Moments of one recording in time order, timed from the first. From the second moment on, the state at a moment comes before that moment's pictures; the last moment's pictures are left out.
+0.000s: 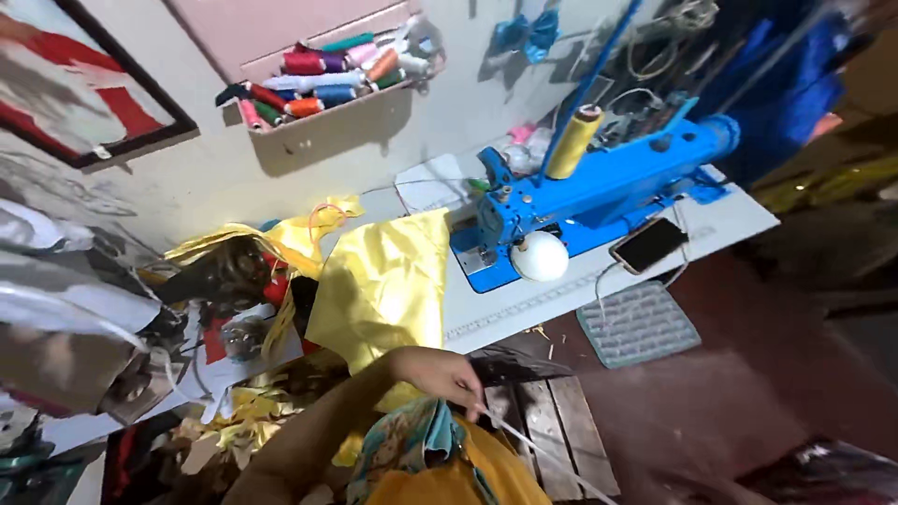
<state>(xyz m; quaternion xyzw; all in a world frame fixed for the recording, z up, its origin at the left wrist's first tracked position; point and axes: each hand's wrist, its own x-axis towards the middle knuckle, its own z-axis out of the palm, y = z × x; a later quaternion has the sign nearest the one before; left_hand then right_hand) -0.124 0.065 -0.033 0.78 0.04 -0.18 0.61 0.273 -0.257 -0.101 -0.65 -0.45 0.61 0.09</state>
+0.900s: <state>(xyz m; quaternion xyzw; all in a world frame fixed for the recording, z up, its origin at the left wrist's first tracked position) -0.324 0.145 -0.143 0.50 0.82 0.03 0.27 0.066 -0.096 -0.145 -0.55 -0.35 0.70 0.28</state>
